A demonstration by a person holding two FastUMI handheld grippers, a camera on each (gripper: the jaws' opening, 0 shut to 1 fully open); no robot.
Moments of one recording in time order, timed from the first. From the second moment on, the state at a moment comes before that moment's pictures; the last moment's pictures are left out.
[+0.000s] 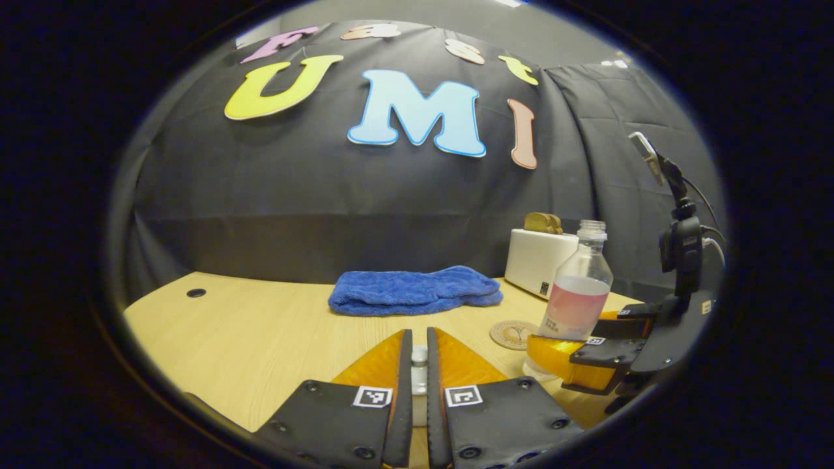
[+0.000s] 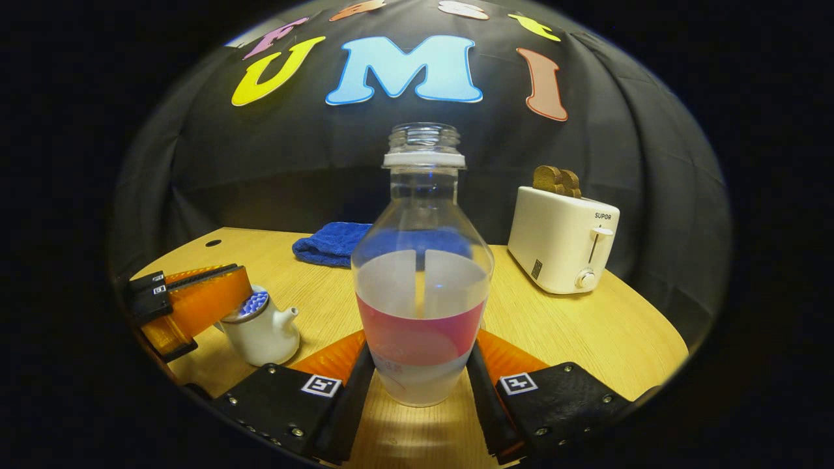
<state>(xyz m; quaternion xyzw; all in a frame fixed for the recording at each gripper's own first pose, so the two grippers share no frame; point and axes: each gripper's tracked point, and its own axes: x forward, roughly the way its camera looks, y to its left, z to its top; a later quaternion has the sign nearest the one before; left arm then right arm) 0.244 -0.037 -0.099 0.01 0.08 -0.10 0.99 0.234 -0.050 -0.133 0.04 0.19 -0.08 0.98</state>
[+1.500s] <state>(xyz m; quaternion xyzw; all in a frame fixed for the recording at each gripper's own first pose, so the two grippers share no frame) 0.236 0.075 -0.072 -0.02 0.03 -0.01 1.00 0.223 -0.052 -0.125 -0.26 0.21 -0.08 0.94</state>
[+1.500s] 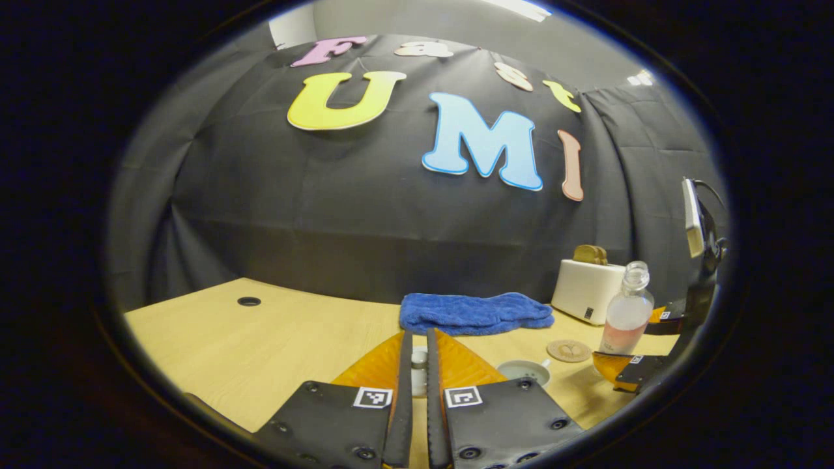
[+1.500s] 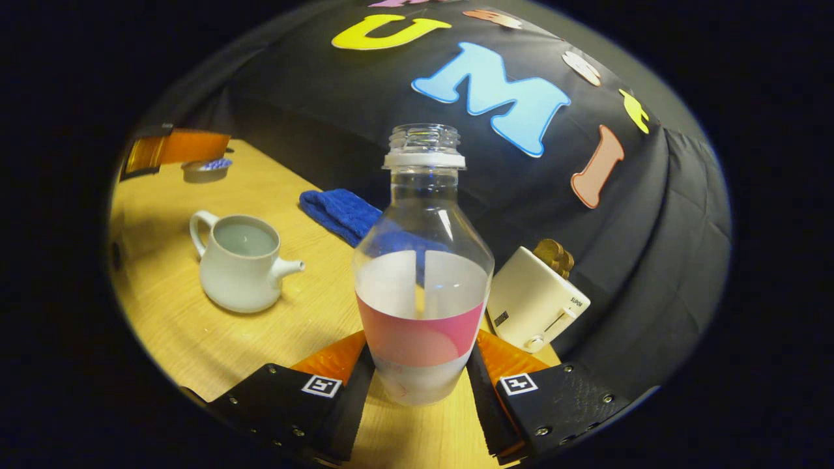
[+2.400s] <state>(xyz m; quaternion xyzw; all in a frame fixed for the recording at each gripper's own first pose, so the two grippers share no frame) 0.239 0.106 -0.077 -0.08 0.02 0.00 1.00 0.252 -0.059 -0.086 -0.60 0.20 -0.10 0.77</state>
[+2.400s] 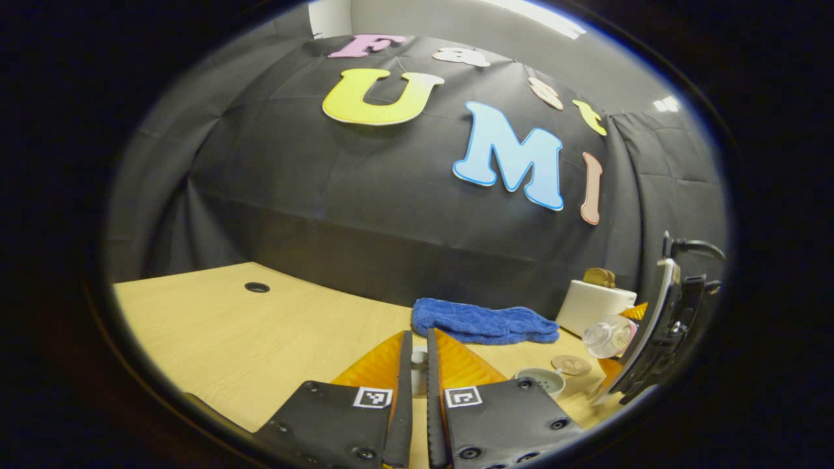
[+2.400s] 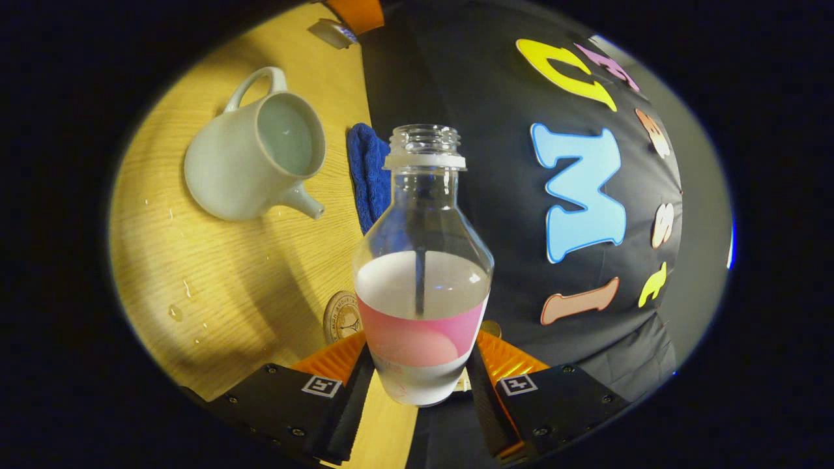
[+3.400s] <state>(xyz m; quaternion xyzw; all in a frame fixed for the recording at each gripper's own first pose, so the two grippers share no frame) 0.241 0.110 -0.075 -0.10 0.02 0.00 1.00 0.265 -0.032 -0.062 -0.78 0.14 -0.09 0.61</state>
